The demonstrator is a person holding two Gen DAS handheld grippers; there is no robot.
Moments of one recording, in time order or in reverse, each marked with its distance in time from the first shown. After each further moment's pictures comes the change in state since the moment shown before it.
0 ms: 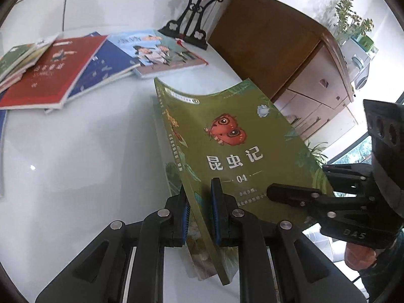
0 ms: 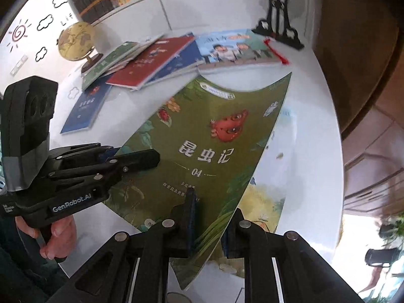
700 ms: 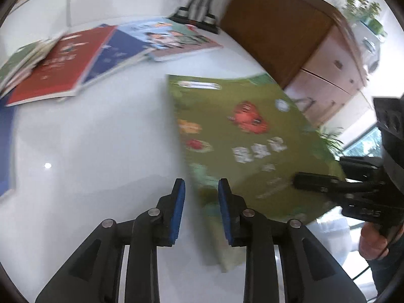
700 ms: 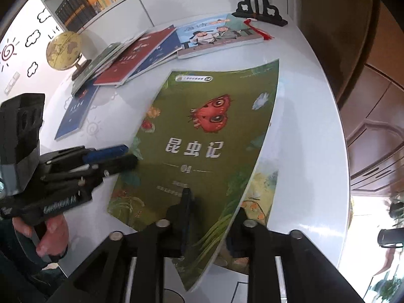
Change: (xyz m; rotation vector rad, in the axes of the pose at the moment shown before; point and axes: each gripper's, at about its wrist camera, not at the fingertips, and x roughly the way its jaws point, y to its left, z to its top) left arm -0.001 0.015 -0.007 0.024 0.066 0.106; right arm 0.006 -0.023 -0.019 0.106 0.003 0.028
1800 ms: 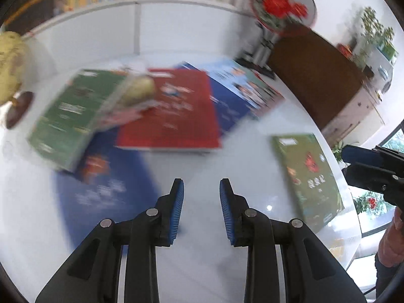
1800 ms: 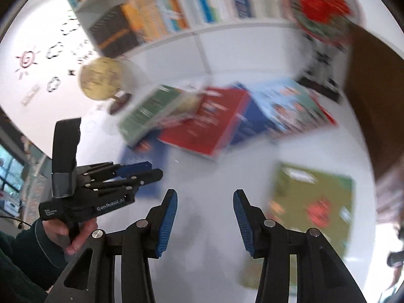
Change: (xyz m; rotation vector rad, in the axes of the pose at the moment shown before) left arm -0.133 0.169 0.063 0.000 -0.055 0.104; right arm -0.037 0.214 0.121 -0.068 -0.188 0.097
